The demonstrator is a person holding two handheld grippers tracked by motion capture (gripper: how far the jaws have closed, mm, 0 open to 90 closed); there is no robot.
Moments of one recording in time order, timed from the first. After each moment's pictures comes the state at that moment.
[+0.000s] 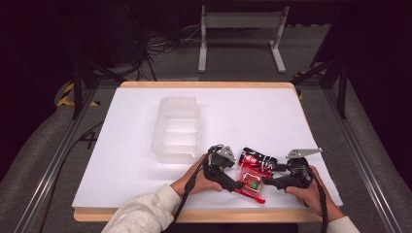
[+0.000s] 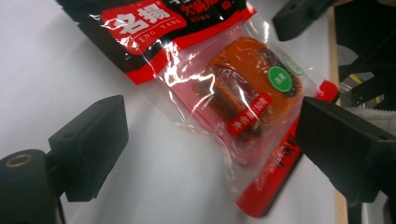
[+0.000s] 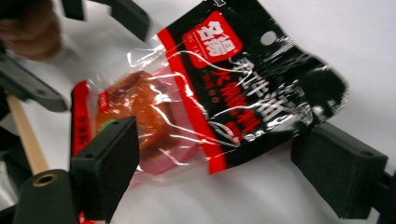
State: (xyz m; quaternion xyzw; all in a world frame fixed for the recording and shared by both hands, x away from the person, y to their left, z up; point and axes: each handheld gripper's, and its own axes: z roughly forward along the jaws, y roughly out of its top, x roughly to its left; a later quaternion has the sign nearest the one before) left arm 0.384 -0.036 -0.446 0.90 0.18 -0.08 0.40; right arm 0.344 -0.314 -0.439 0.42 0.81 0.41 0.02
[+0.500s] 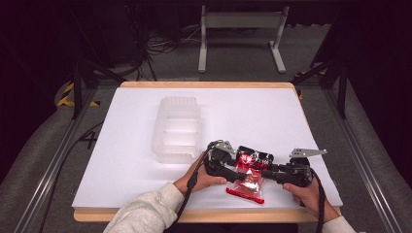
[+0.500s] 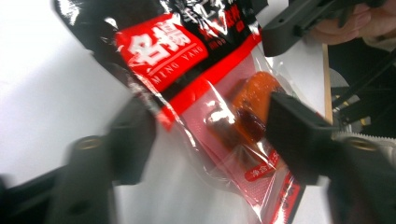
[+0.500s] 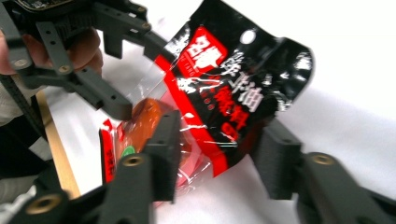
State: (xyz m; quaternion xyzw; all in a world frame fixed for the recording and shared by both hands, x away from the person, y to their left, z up) left arm 0.392 -0.030 -0.437 0.87 0.19 -0.08 0.44; right arm 0.341 -0.314 -0.435 0.41 0.78 0.47 0.02
